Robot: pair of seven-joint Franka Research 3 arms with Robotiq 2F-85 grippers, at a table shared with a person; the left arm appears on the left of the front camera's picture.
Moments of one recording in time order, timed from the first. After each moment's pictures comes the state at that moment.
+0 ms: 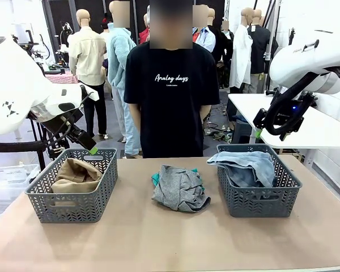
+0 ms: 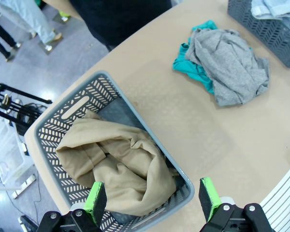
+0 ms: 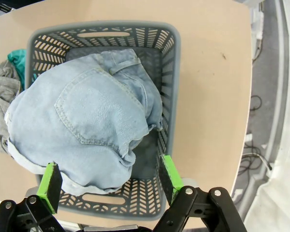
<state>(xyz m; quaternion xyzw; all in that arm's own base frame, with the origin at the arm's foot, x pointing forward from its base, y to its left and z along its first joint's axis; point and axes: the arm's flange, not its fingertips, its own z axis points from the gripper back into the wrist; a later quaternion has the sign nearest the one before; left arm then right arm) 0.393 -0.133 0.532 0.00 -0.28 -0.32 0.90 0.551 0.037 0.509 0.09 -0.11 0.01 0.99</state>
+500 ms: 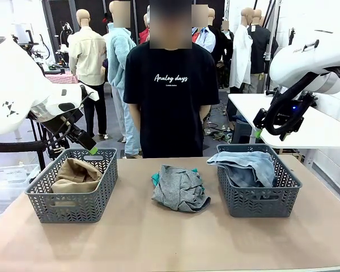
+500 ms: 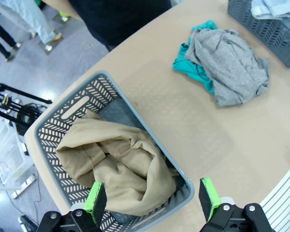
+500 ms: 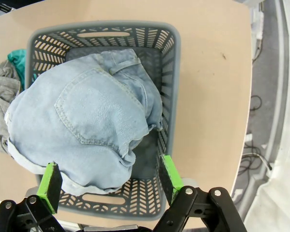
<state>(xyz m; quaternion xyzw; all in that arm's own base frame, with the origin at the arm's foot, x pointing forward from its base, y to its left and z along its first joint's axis) 0.393 -0.133 0.532 0.00 -0.28 -0.32 0.90 0.551 0.037 0.509 0.09 -0.11 0.01 0.99</state>
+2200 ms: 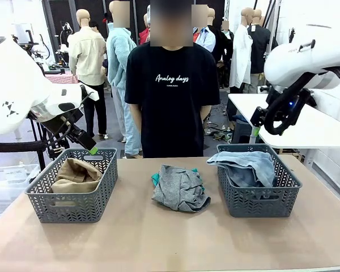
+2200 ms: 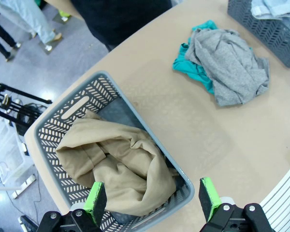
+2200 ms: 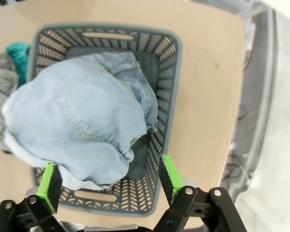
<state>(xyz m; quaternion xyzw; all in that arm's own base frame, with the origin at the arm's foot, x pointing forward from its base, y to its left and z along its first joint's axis) 0.393 -0.133 0.532 0.00 -0.28 -0.32 0.90 0.542 0.062 0.530 0.05 -0.13 0.07 0.99</state>
